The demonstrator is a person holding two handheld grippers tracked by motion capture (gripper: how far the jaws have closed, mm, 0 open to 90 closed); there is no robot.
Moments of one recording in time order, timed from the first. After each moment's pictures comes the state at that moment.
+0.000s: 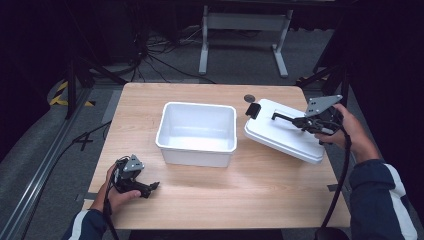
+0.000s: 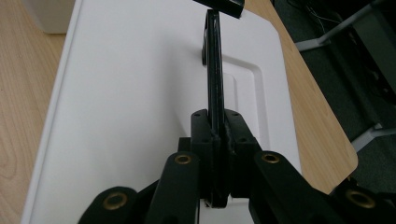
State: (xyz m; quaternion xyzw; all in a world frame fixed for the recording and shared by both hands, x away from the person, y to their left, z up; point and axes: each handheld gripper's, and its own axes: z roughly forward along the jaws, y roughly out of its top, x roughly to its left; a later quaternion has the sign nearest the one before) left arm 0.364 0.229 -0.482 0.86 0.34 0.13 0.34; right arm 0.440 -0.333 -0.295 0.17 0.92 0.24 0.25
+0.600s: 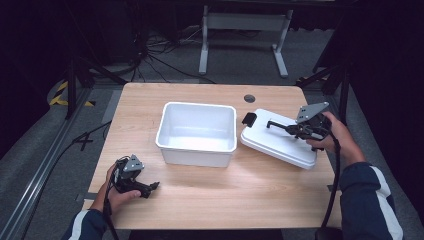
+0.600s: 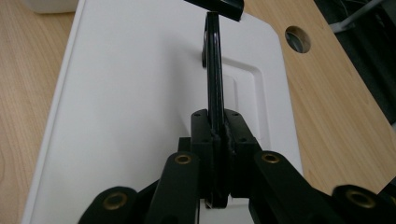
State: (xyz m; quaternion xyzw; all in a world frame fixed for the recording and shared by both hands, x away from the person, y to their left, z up) left arm 0.364 0.229 -0.482 0.86 0.34 0.13 0.34; right arm 0.453 -0.329 -0.335 0.18 0.93 0.23 0.22
